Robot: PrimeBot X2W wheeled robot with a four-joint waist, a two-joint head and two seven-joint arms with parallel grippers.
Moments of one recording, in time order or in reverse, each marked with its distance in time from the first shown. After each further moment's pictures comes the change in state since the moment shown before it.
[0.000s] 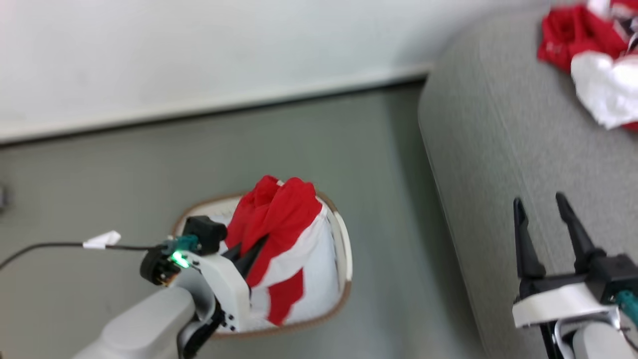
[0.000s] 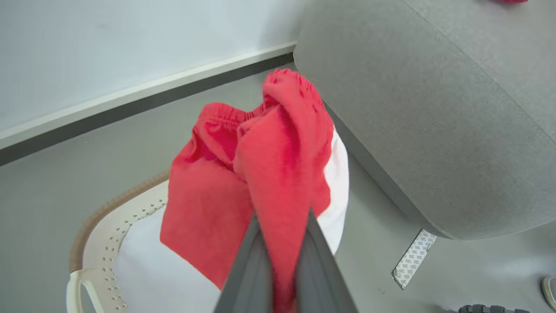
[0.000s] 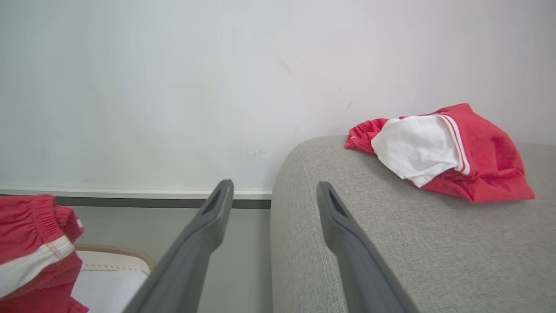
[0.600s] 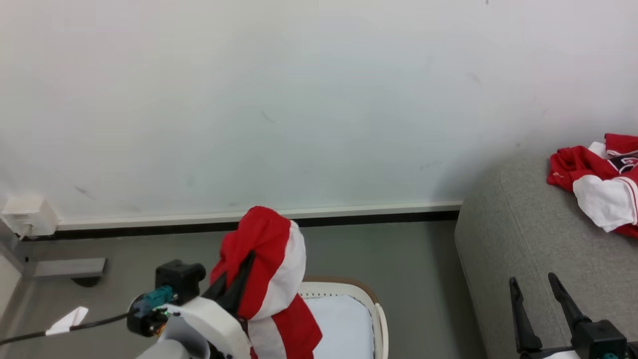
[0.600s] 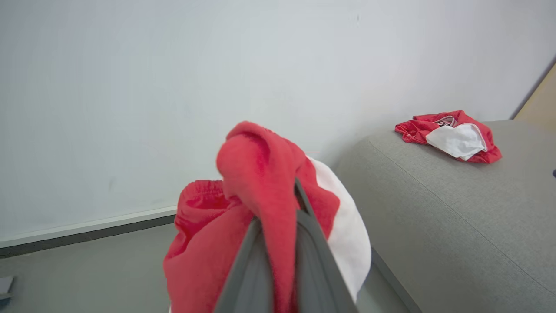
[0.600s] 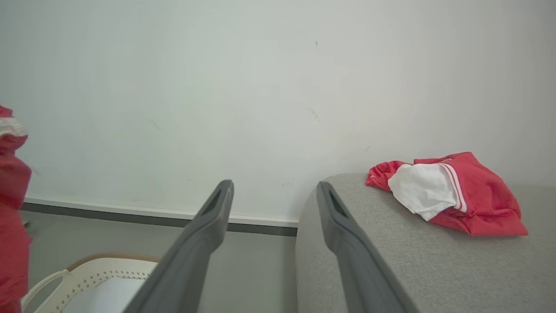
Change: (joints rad) left arm 0.323 0.029 0.319 -0.342 0.118 0.204 -0.026; right arm 0.191 -0.001 -0.016 0.059 -0.036 0.000 0.000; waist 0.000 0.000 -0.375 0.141
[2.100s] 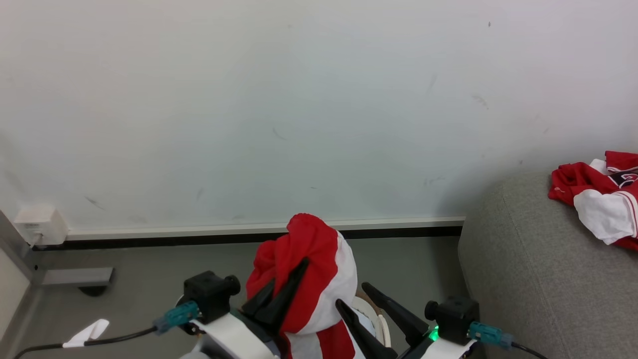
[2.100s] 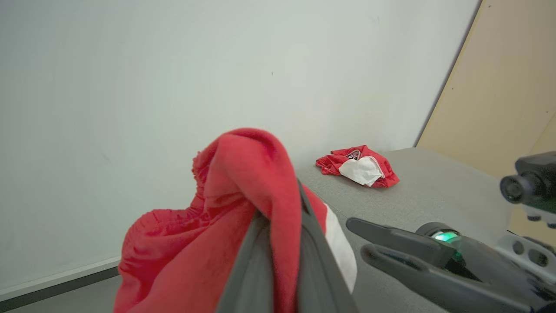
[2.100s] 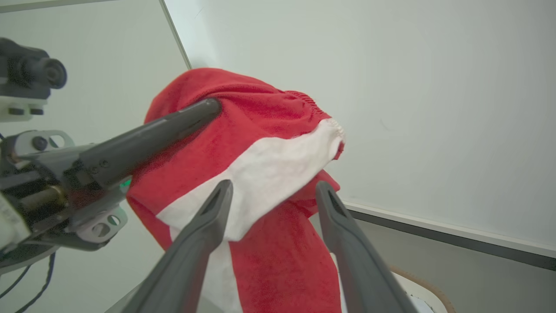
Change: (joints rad) left arm 0.106 -0.079 0.106 -0.163 0.116 -0.191 0.016; right arm -0.264 -0.113 0.881 -0.013 0.745 0.000 0.052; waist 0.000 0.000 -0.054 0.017
